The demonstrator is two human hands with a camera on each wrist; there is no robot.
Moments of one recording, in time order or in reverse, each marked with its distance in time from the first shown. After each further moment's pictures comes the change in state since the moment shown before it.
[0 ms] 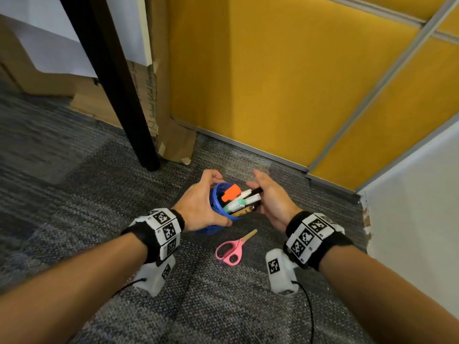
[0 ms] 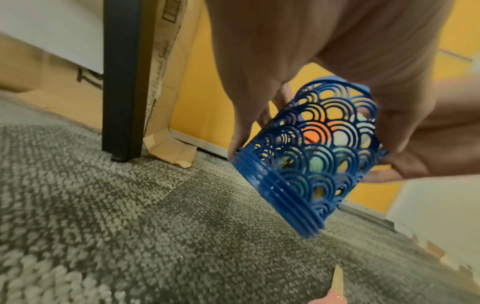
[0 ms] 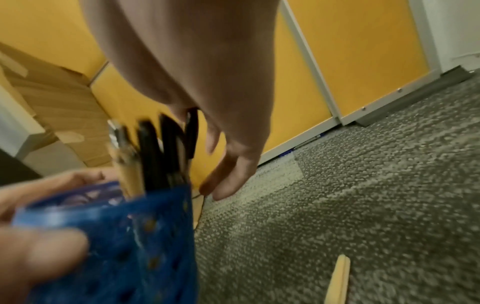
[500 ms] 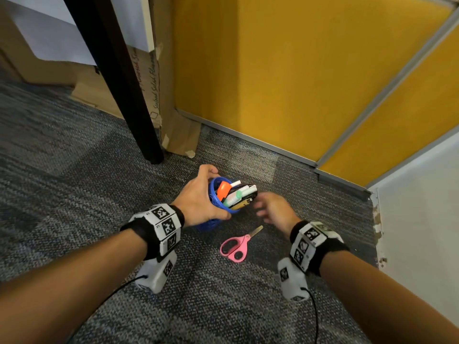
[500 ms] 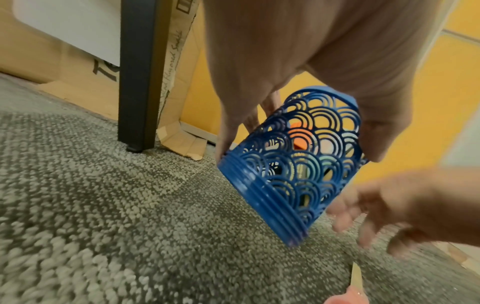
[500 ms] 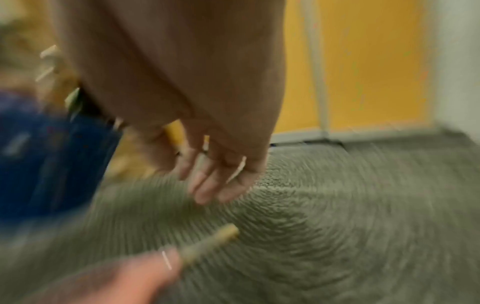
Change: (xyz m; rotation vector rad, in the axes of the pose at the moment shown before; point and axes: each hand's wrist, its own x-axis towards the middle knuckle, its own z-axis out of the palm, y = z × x) left_hand 0.005 -0.022 -0.002 0.000 0.047 -0.081; right_hand 0.018 0.047 -0.014 -0.432 -0.001 0.031
